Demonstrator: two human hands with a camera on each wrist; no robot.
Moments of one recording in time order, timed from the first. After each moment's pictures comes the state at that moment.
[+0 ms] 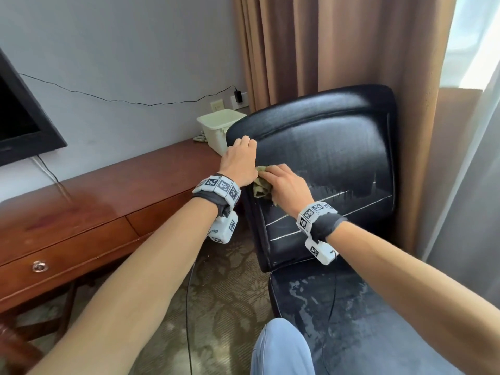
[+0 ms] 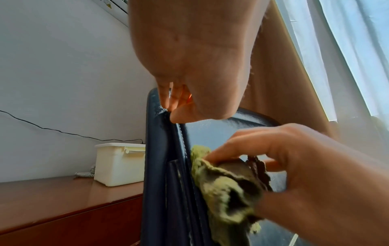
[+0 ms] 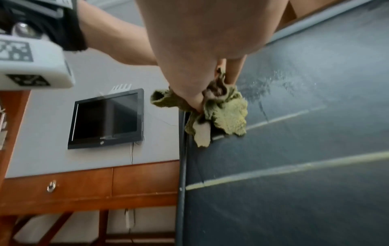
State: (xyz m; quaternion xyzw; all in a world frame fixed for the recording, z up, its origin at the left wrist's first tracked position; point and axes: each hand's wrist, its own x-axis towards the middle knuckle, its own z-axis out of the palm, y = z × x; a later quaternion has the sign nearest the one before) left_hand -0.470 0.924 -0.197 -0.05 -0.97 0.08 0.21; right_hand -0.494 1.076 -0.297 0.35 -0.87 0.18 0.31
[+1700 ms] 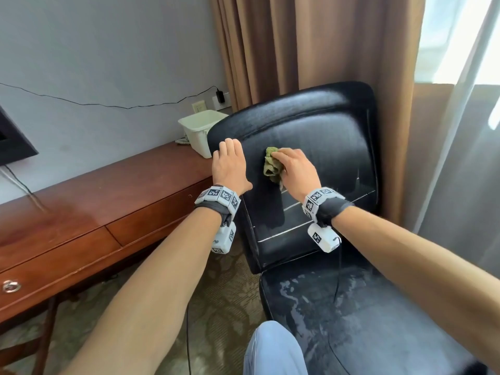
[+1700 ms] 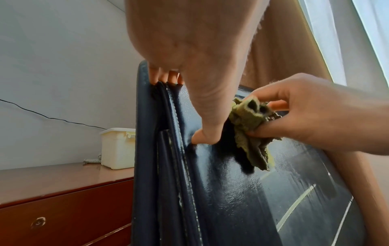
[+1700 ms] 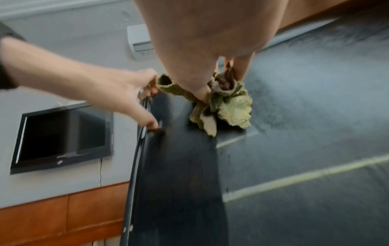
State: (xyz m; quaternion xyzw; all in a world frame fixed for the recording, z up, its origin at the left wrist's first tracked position) left_hand -0.480 0.948 -0.228 0.07 -0.95 0.16 0.26; right_hand -0.527 1.125 -0.284 0.25 -0.88 0.28 0.30
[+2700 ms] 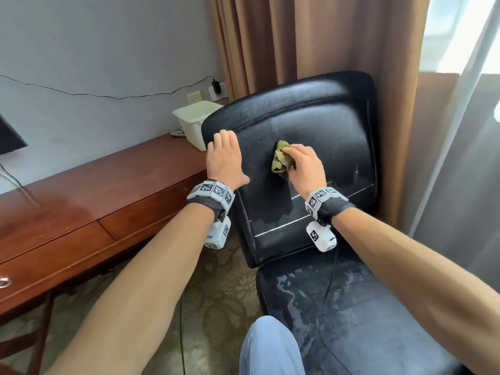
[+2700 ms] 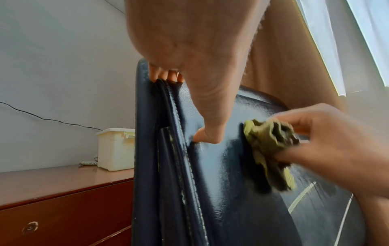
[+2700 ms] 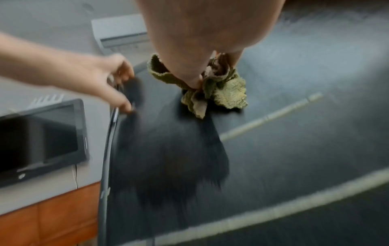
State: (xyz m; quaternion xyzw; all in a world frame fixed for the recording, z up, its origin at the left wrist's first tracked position) left_hand -0.486 0.947 -0.230 0.07 -0.95 0.17 0.25; right_hand -0.544 1.142 -0.310 0.19 -0.86 0.34 0.33
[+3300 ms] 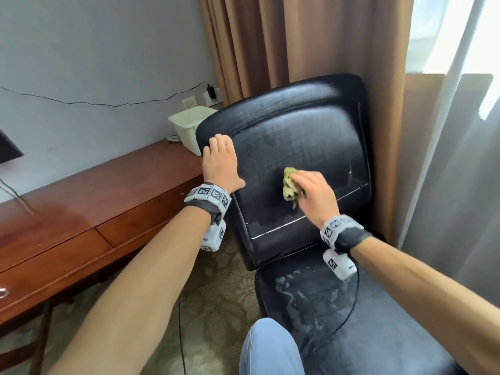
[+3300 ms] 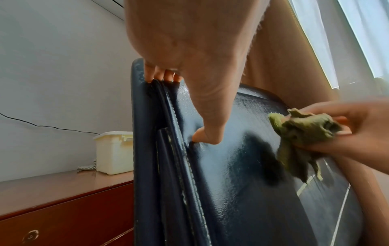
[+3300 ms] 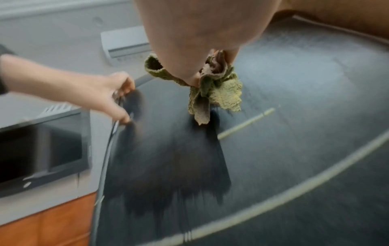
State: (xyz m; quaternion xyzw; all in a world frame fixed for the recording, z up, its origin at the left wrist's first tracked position) left_hand -0.483 0.952 -0.227 0.07 -0.95 0.20 0.23; right_hand -0.513 1.179 -0.371 0.22 -0.85 0.32 0.37
